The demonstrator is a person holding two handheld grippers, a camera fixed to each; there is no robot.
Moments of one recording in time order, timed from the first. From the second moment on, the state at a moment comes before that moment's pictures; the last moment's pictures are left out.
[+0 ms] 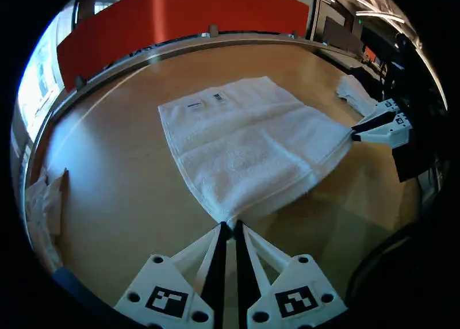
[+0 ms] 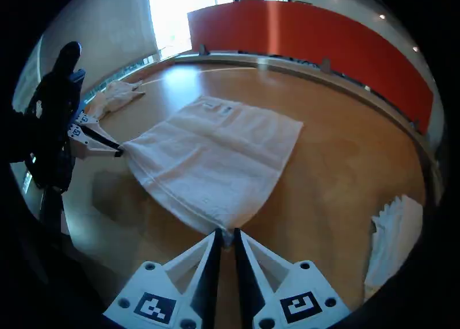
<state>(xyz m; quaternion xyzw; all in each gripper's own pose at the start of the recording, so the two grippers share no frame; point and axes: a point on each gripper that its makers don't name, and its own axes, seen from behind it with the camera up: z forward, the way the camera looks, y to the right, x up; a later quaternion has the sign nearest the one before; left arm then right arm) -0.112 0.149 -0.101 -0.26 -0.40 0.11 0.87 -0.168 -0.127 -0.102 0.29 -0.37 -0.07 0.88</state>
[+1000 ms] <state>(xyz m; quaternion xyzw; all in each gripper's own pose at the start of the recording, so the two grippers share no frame) -0.026 0.156 -0.168 -0.28 -0.42 0.07 0.86 -0.063 -0.122 -0.153 0.31 -0.36 -0.06 0.88</state>
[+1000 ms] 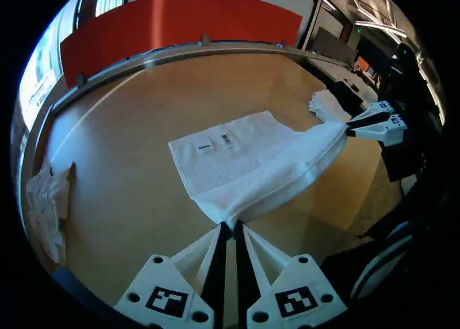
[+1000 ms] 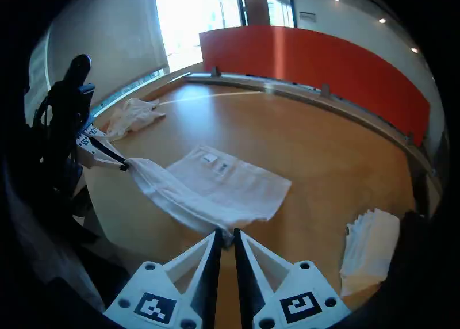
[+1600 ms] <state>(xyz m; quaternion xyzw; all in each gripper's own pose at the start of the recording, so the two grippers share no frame) -0.036 0.158 -0.140 -0.27 -0.43 0.07 0.86 -0.078 -0.122 -0.126 0.31 -0.37 -0.07 0.87</state>
